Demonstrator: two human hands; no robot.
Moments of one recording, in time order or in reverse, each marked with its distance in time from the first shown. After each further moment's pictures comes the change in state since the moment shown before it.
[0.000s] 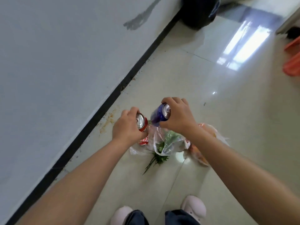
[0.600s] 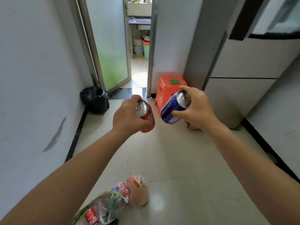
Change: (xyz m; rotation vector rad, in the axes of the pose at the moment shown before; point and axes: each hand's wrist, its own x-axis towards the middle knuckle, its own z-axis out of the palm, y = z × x) left_hand -0.219 0.473 -0.321 -0.196 0.039 0.797; right_hand -0.315 -0.071 -0.557 -0.032 0.824 0.325
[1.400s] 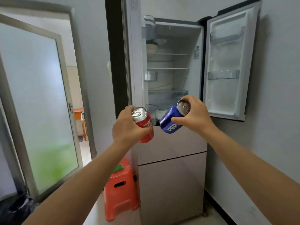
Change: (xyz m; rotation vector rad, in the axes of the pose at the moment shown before) left_hand 0.207 0.508 0.202 -0.191 0.352 0.443; right_hand 0.160 0.327 -0.442 0.037 0.492 -0.088
